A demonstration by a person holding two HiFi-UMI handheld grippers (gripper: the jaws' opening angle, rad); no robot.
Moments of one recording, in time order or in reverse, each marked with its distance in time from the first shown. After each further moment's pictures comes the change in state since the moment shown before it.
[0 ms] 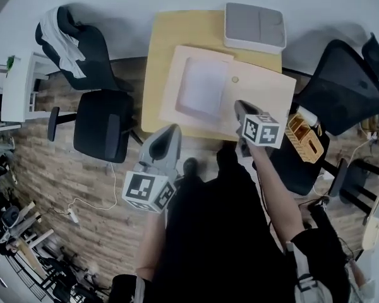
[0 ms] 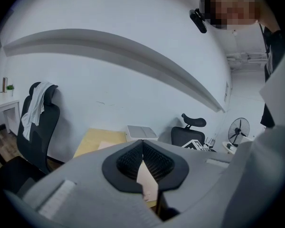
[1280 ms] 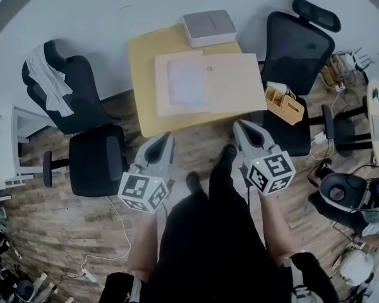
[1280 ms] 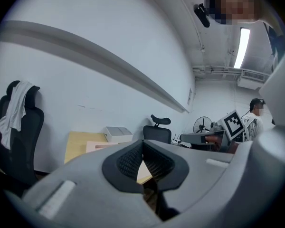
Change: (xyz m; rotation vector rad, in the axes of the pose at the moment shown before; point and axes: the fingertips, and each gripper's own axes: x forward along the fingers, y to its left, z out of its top) left arm -0.161 0.019 -0.028 0.099 -0.037 -0.383; right arm -0.243 0.233 -0.057 -0.215 -0.457 -0.172
